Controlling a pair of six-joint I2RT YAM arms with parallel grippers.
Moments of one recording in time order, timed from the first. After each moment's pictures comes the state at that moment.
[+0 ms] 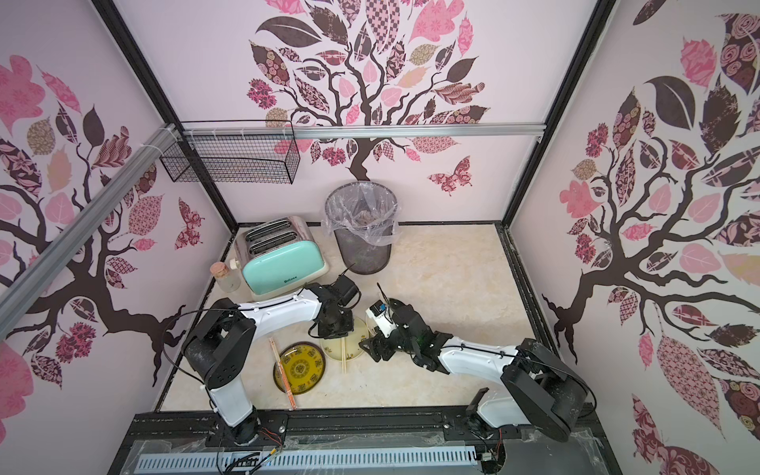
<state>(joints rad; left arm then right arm) -0.71 1.80 1.15 -0.77 0.06 -0.81 0.81 1.34 0.49 0.27 -0.28 0.21</state>
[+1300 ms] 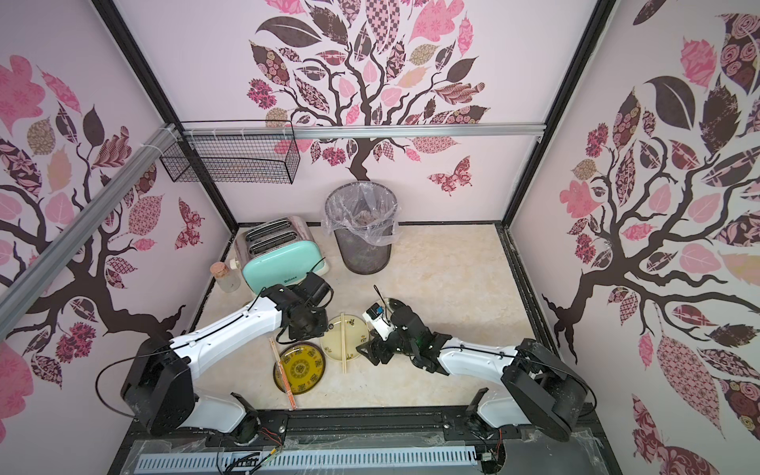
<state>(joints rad) -0.60 1.41 1.01 -0.99 -0.03 -0.79 0.84 1.33 0.49 0.28 -0.34 0.19</state>
